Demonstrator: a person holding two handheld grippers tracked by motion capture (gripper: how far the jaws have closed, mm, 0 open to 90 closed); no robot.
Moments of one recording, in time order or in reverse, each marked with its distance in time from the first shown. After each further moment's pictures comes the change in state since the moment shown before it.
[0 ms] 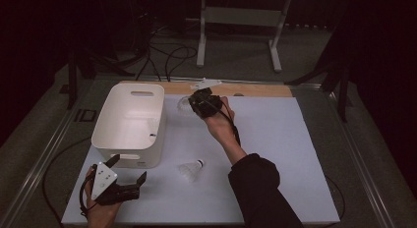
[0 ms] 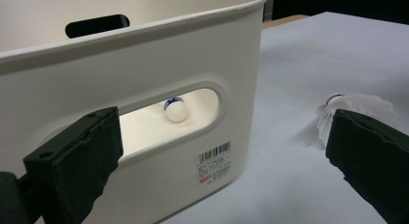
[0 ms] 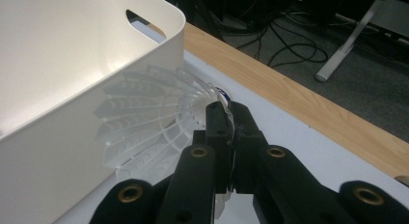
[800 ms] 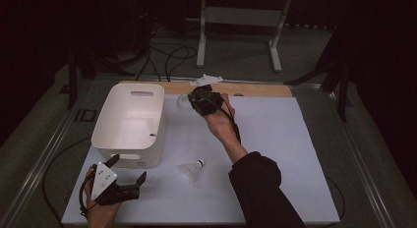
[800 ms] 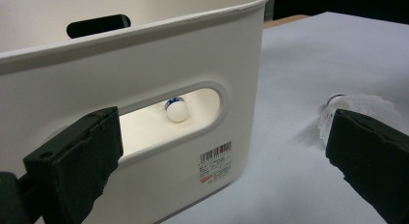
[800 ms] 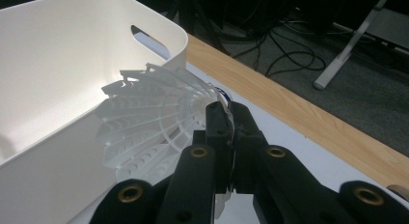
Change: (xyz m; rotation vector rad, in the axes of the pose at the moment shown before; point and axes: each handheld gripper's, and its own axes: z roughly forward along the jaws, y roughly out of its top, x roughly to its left) left arm 0.000 0.000 0.000 0.000 0.001 -0.002; right arm 0.001 0.011 -0.009 -0.029 -0.001 -0.011
